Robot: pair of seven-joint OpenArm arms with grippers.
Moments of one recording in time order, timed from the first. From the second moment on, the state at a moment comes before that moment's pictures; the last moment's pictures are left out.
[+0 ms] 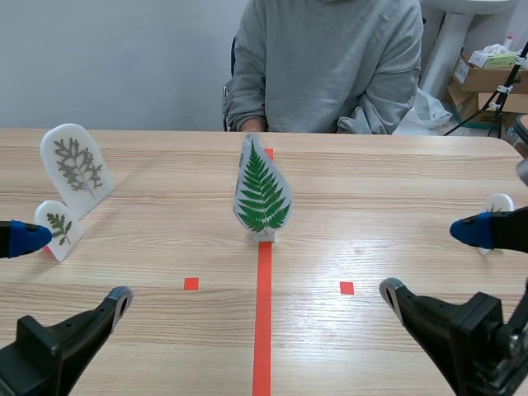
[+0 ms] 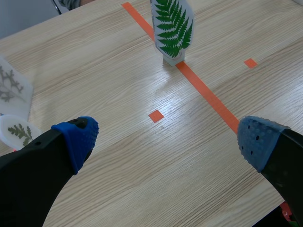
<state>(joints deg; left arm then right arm) 52.3 -18.8 -13.5 127.1 -9.4 -28.1 5.8 -45.8 18.4 18.6 125.5 17.7 40.6 -15.4</state>
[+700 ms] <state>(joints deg) 33.6 -20.8 -5.9 107.9 -8.1 -33.0 9.8 -45.8 18.4 18.6 125.5 17.7 40.6 -15.4</state>
